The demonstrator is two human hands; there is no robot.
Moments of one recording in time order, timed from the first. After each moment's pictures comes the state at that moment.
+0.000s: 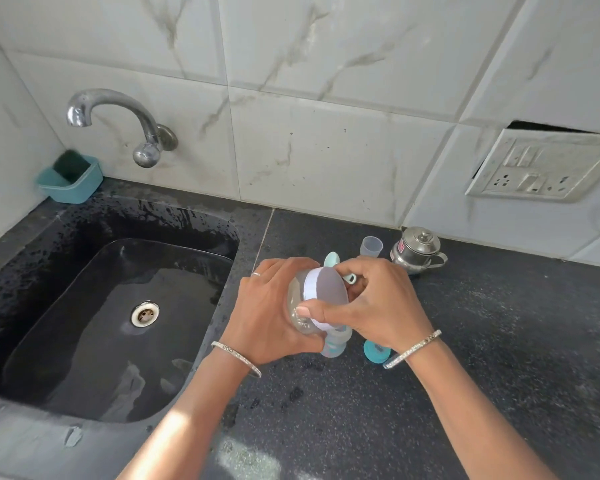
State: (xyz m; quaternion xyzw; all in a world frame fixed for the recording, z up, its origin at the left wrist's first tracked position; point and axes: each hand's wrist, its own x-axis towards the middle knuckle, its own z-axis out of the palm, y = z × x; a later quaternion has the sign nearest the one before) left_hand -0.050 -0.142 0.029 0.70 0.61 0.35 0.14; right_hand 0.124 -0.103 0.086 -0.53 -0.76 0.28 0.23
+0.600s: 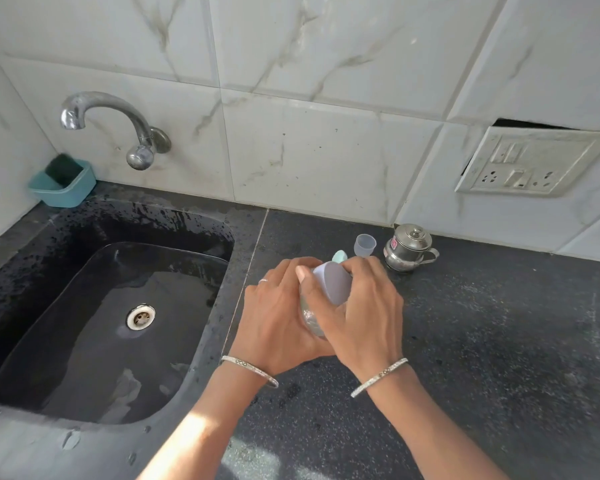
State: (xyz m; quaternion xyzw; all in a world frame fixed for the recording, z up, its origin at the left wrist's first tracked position) left_hand -0.026 -0.160 0.044 0.69 0.62 0.34 0.15; right_hand 0.100 -0.141 0.066 -0.59 -0.71 0.13 0.35
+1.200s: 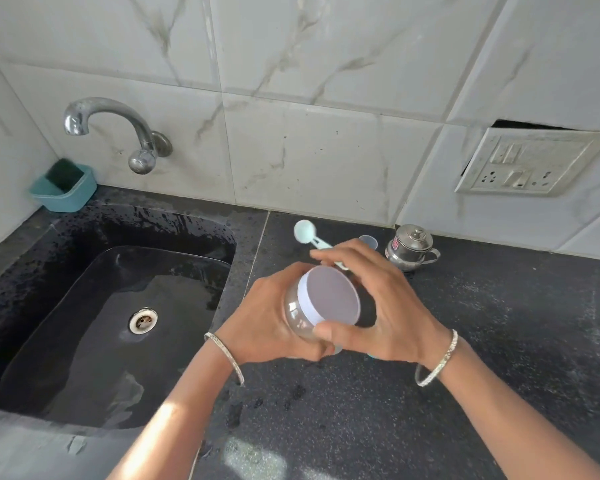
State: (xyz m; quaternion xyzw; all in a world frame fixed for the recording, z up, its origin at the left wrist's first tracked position) left_hand -0.059 -0.152 0.049 0.70 0.49 0.39 0.35; right_hand 0.141 -0.110 0.084 -0.30 -0.87 0.27 0.29
